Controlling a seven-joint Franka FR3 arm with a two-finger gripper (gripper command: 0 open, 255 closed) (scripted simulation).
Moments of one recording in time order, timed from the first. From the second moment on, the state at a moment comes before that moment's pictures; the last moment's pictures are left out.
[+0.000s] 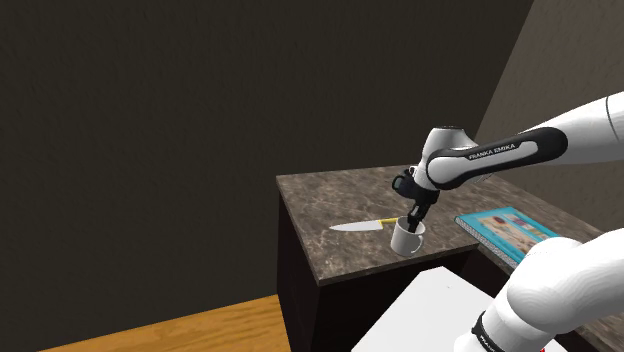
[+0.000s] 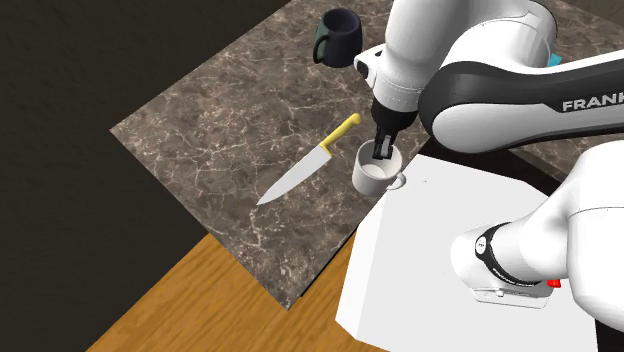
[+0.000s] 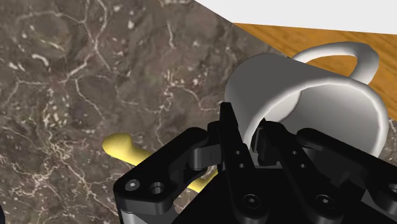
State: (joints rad) arm -0.11 -0.54 -0.26 -2.81 -0.12 2.23 -0.31
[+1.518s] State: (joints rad) arm -0.11 -0.67 -0.23 -2.63 -0.11 1.92 -0.30
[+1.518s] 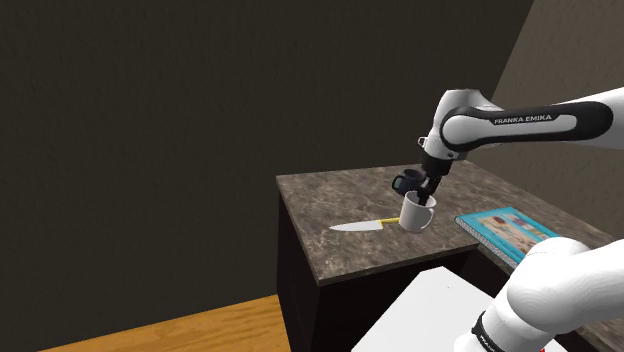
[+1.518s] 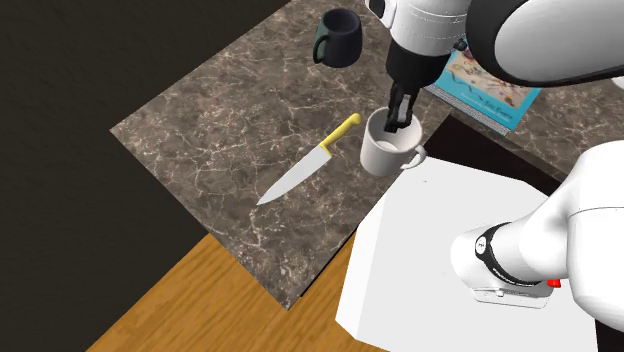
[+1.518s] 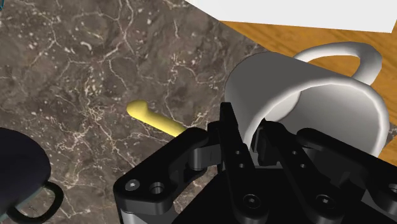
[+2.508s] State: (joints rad) arm -0.11 -0.66 -0.22 -2.44 -0.10 1.74 -0.32
